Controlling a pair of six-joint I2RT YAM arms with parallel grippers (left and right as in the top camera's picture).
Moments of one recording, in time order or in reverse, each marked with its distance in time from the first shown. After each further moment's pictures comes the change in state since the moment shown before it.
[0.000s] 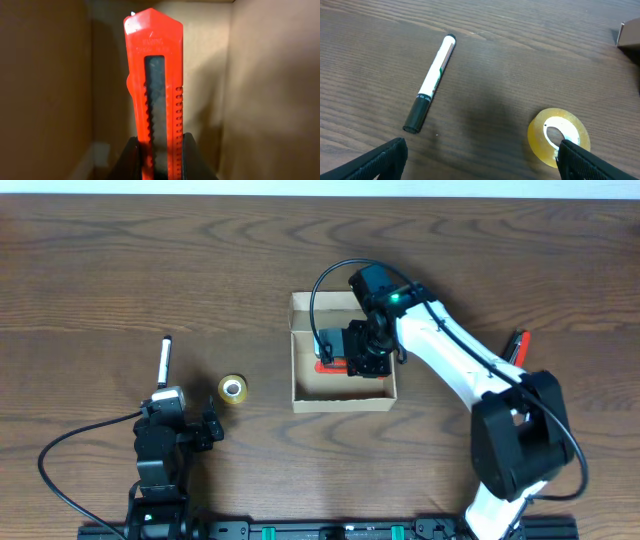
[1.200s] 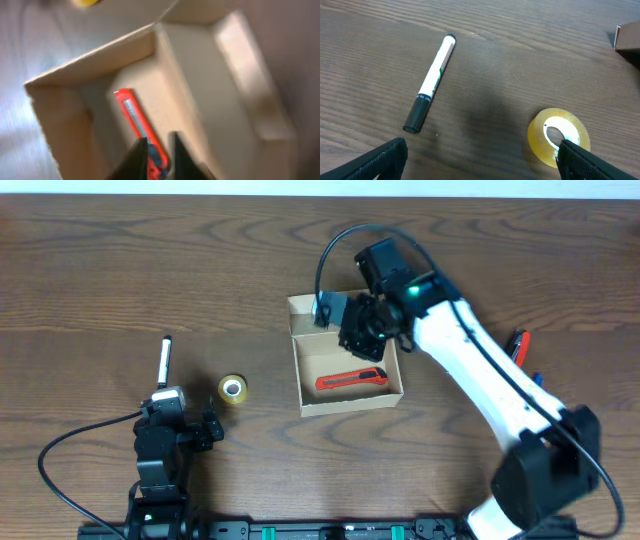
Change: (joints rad) left arm 0.000 0.000 0.000 0.000 0.000 0.000; right arm 0.002 -0.161 0.107 0.003 -0.008 0.417
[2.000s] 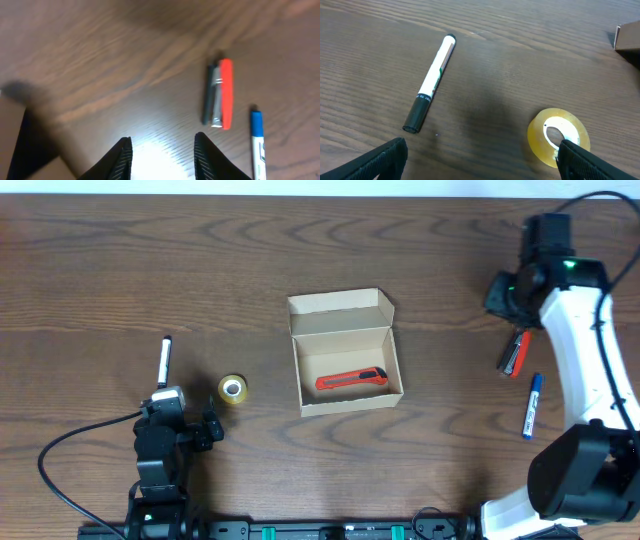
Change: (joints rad) left arm 0.000 0.000 0.000 0.000 0.000 -0.003; right arm -0.578 -0.032 0.016 -0.063 0.416 1.077
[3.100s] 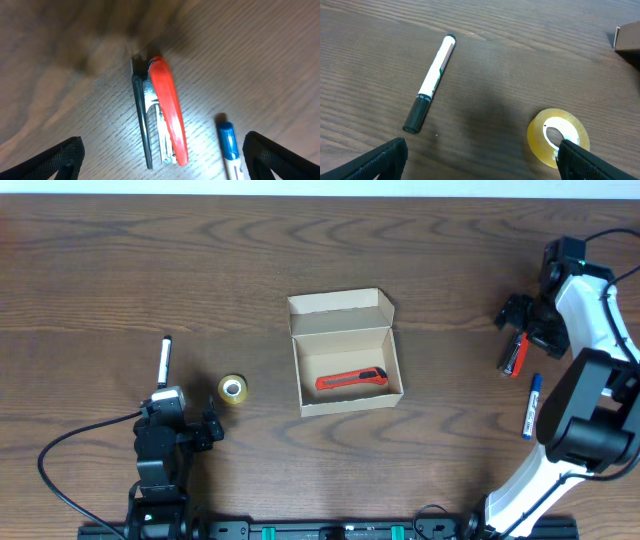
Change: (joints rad) left arm 0.000 0.000 0.000 0.007 0.000 0.000; right arm -0.175 0.299 0.015 0.014 0.044 0.007
